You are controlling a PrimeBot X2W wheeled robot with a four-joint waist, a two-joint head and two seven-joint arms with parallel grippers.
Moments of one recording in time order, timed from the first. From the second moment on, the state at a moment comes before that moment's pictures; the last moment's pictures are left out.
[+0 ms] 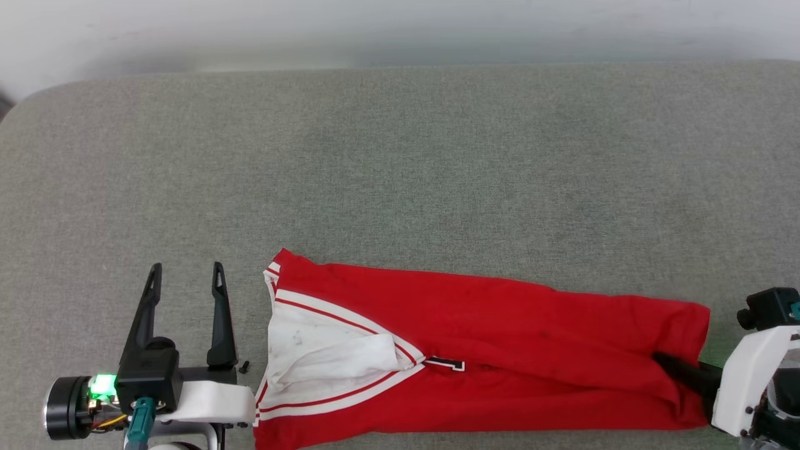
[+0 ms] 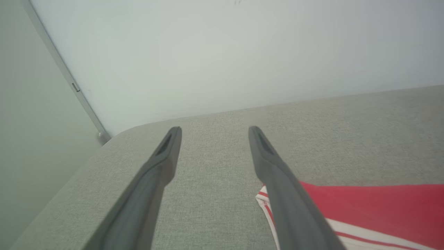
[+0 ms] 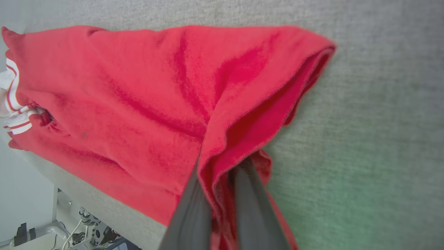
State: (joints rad) left arm -0.02 0.32 -0.22 -0.07 -0.18 0.33 -0.26; right arm -0.32 -0.76 0.69 0.34 1.27 0.13 0.30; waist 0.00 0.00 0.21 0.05
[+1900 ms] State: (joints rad) left arm -0.04 0.11 -0.06 -0.09 -0.02 0.14 -0.26; right arm -0.80 -0.28 1.10 0.38 0.93 0.13 0.58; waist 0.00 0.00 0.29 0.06
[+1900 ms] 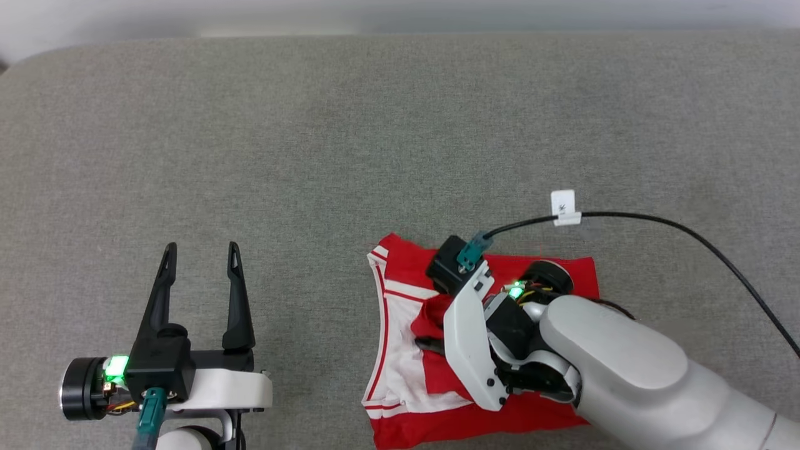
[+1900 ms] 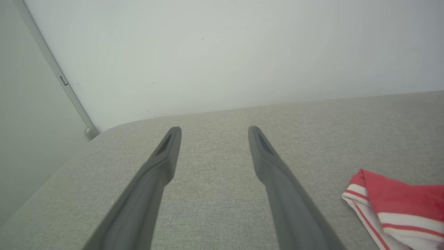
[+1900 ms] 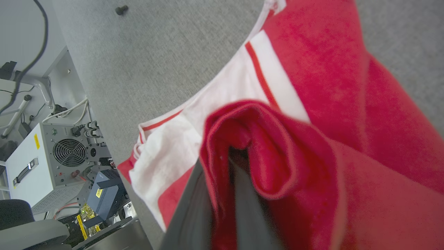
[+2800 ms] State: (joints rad) left arm 0.05 0.11 0.01 -0.09 -0.02 0.12 -0.26; right arm -0.75 -0.39 0.66 0.50 0.65 0.13 -0.25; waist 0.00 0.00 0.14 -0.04
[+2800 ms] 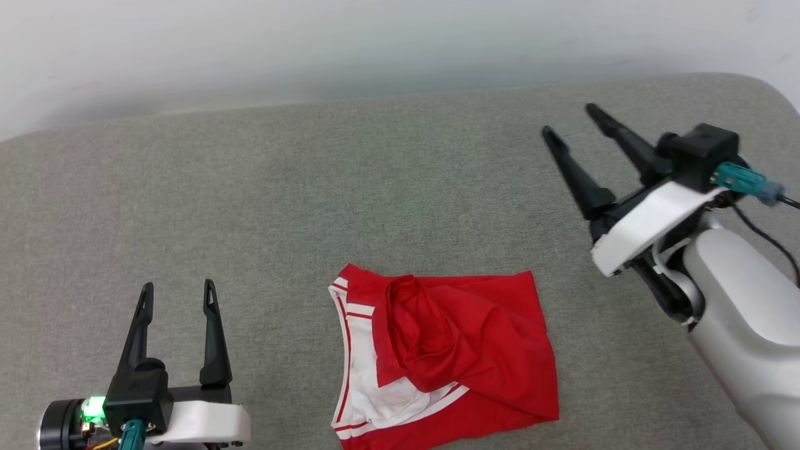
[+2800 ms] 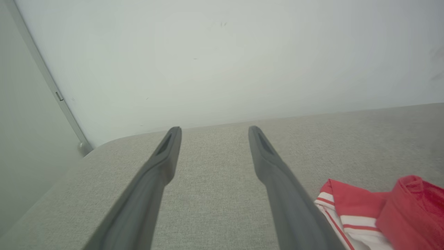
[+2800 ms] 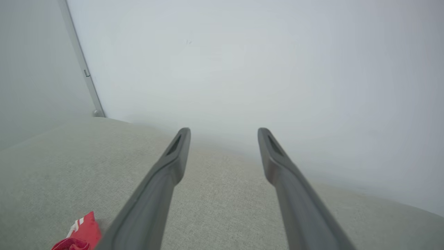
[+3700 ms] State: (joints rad) left arm 0.17 0.09 0.03 -0.11 -0.03 0.11 -0.26; right arm -0.01 -0.11 0.04 0.09 0.19 0.13 -0.26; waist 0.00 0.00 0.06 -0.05
